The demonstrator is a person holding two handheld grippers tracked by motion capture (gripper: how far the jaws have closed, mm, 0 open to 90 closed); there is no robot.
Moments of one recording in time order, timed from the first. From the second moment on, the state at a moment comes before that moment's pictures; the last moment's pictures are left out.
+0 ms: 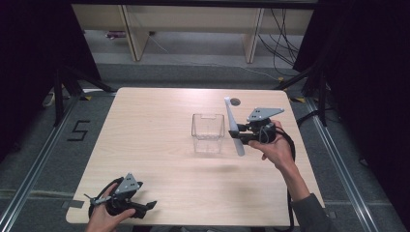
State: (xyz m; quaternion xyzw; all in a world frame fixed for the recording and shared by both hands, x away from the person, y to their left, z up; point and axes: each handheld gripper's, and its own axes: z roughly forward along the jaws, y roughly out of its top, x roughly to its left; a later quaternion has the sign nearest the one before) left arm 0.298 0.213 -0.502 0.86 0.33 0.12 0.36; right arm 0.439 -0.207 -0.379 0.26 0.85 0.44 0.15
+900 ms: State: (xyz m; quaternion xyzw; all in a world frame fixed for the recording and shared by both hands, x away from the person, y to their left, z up) left arm 0.298 0.213 -0.503 0.86 0.33 0.12 0.36; right arm 0.457 -0.186 -0.341 0.26 0.84 0.46 0.16
